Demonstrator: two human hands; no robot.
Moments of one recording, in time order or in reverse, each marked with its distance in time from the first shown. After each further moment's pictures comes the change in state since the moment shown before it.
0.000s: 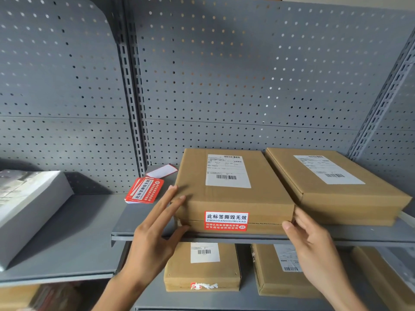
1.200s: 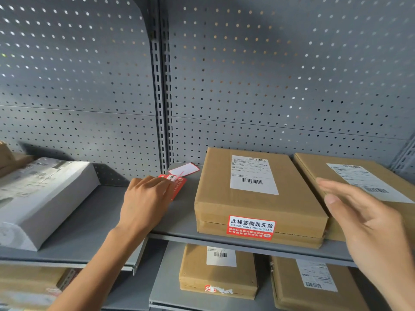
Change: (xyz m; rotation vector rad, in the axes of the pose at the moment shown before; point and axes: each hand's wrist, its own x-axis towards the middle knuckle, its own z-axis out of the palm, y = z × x) left_hand 0.052 -0.078 -0.035 0.741 -0.001 -0.069; right_hand 0.021 -0.070 -0.021 0.213 0.075 -0.319
